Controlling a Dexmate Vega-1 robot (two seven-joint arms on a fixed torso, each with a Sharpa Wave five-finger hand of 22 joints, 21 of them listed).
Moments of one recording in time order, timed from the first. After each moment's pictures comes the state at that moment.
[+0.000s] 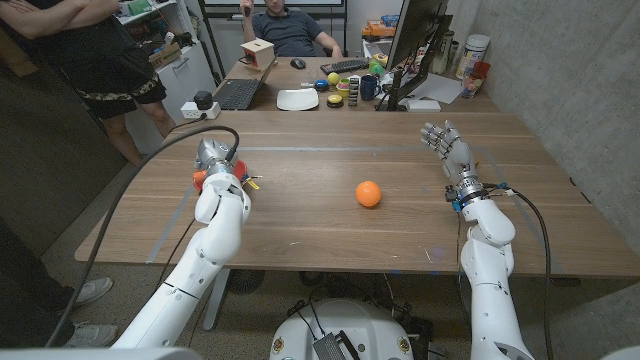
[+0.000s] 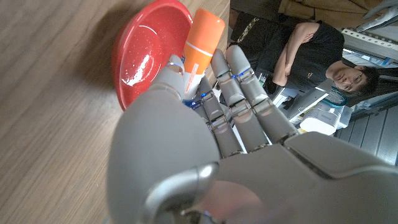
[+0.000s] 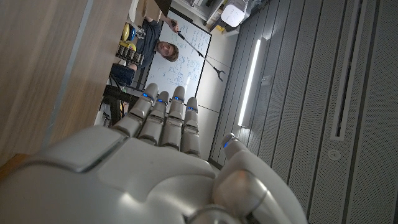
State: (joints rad) left arm 1.13 0.41 0.23 -1.97 2.14 0.37 -0.70; left_hand 1.22 -0.06 0.34 -0.16 0.17 0.79 -0.08 0.25 0.24 0.86 -0.18 0.37 0.30 1.06 -0.16 0.27 0.35 0.76 -0.08 0.76 0.20; right arm -1.00 0.16 0.40 -1.46 0.01 0.41 0.57; right_hand 0.05 0.08 0.42 0.12 0.19 0.44 0.08 0.19 0.18 0.51 0.09 0.22 0.19 0.37 0.02 0.18 0.18 0.17 -0.01 0.59 0.18
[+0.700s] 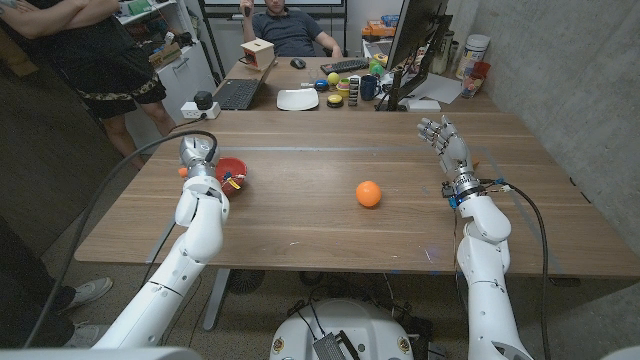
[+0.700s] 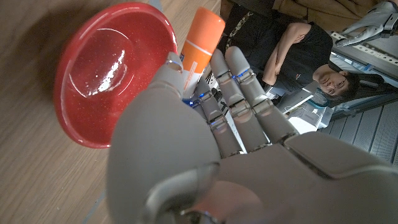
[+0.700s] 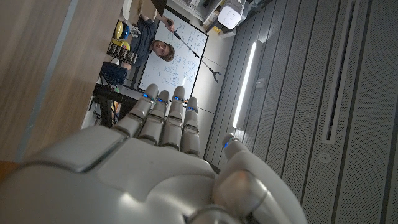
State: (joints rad) left arm 1.13 0.44 0.17 -1.86 1.97 0.45 -0.48; left_hand 1.22 -0.06 0.31 -0.14 0.17 0.82 -0.09 0.26 0.24 0.89 -0.20 0.36 0.30 1.05 -0.16 0.27 0.35 0.76 -0.08 0.79 0.20; right arm -1.00 0.17 0.37 -1.48 0.00 0.43 0.55; right_hand 0.04 0.08 0.42 0.12 0.19 0.45 0.07 0.19 0.18 0.51 0.09 0.22 0.19 0.37 0.02 0.18 0.18 0.17 -0.02 0.58 0.18
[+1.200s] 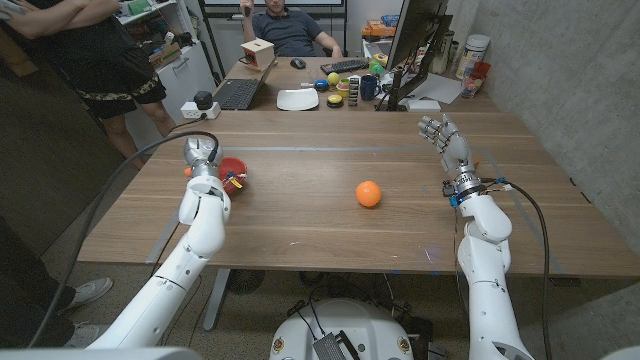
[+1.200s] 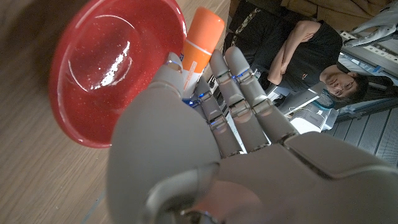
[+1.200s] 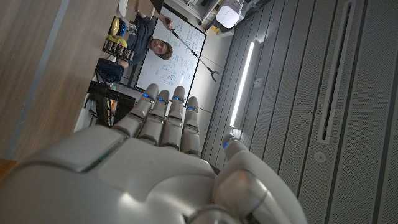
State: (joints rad) left arm 1.08 0.44 0.20 -1.79 1.91 0.48 -0.43; left_hand 1.22 -0.06 0.31 -0.13 0.17 0.83 -0.09 0.26 0.23 0.89 -0.20 0.36 0.30 1.06 -0.16 0.27 0.35 0.76 -0.08 0.80 0.20; right arm -1.01 0.16 0.37 -1.49 0.00 0.44 0.54; right_hand 0.04 0.08 0.42 0.12 0.19 0.45 0.07 0.19 0.18 0.51 0.09 0.22 0.19 0.37 0.02 0.18 0.18 0.17 -0.02 0.58 0.18
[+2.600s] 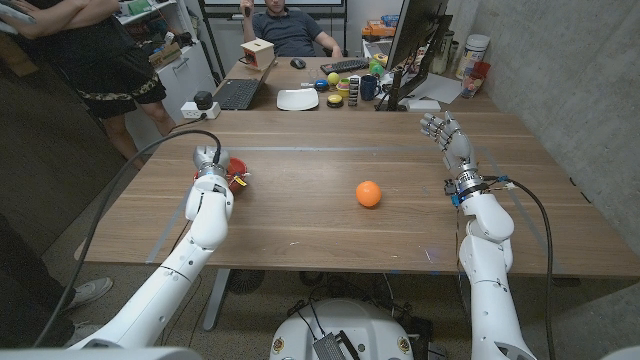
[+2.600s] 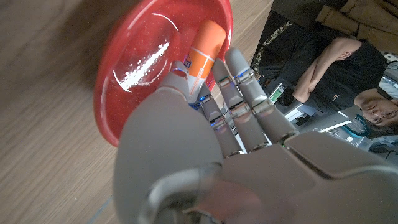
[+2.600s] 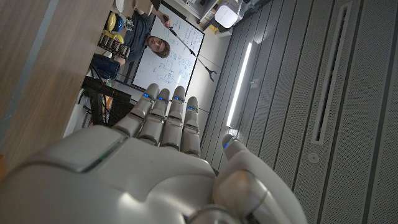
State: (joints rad) left arm 1.02 0.46 0.24 -1.73 1.75 0.47 -0.47; left_hand 1.20 0.02 0.25 -0.09 0.18 0.74 -0.08 0.22 0.22 0.82 -0.21 0.24 0.26 0.95 -0.14 0.18 0.26 0.74 -0.08 0.81 0.17; right arm -1.00 0.15 0.36 -1.49 0.01 0.46 0.53; right_hand 0.04 0.08 0.41 0.12 0.19 0.45 0.07 0.19 0.18 0.51 0.09 0.22 0.19 0.37 0.02 0.18 0.18 0.17 -0.03 0.57 0.18
